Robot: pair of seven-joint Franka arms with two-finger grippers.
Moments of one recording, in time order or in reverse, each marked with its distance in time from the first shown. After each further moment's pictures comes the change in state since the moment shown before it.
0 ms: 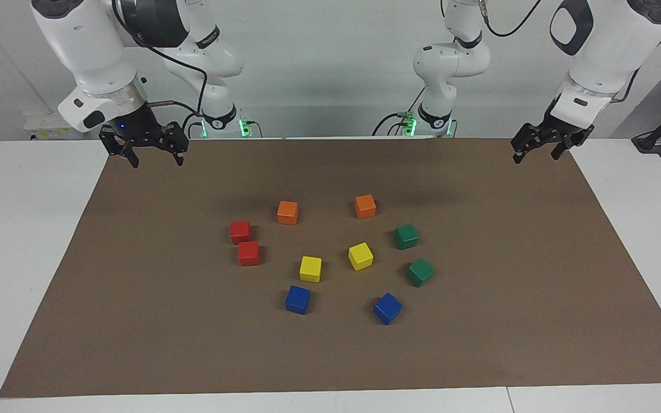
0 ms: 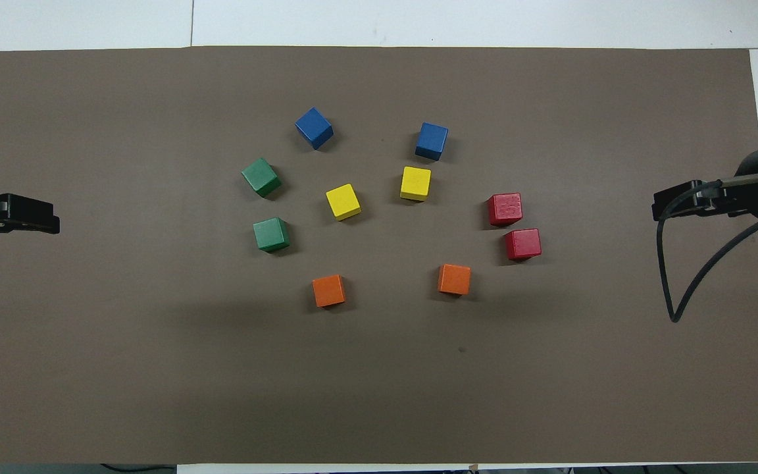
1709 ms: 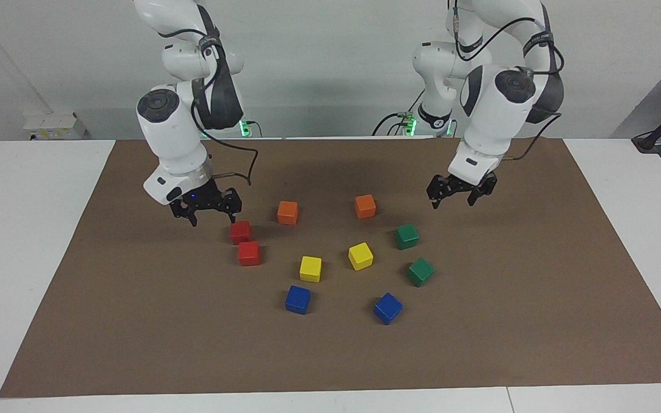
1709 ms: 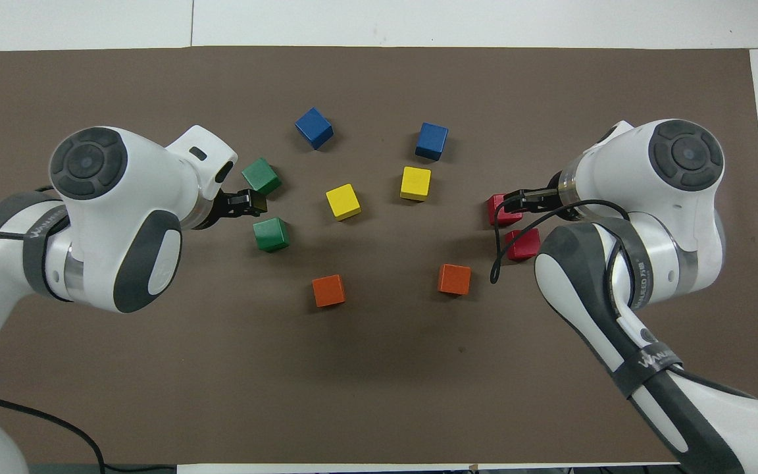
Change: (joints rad) left arm -0.322 0.239 -0.028 -0.211 -0.028 0.529 -0.367; right arm 0.180 0.192 0.013 -0.300 0.007 0.587 0.182
